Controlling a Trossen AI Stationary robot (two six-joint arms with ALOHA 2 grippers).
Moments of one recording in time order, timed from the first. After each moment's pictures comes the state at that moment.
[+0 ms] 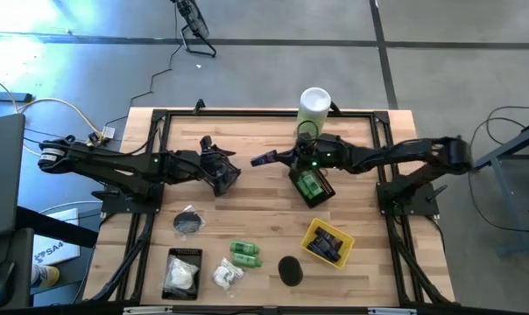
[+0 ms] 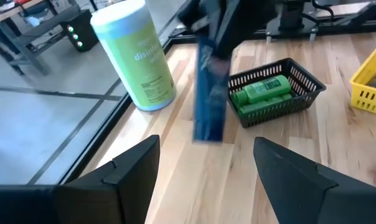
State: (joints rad) left arm -0.05 1.00 0.68 -0.01 -0.44 0.06; right arm -0.19 1.44 0.73 0.47 -0.03 0.46
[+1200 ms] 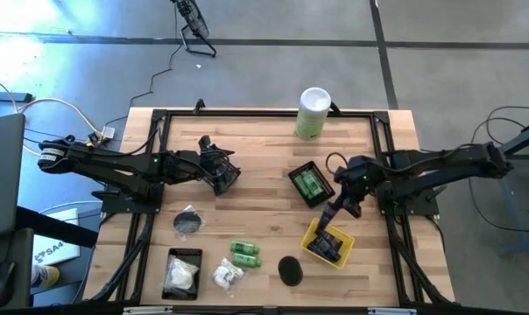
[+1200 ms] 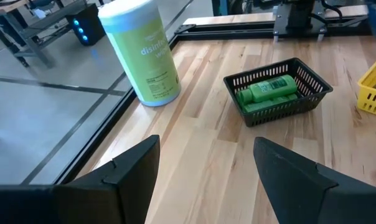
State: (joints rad) left arm -0.05 1.00 0.68 -0.03 -0.47 0.02; right arm 0.07 0.92 0.73 -0.63 -0.34 0.67
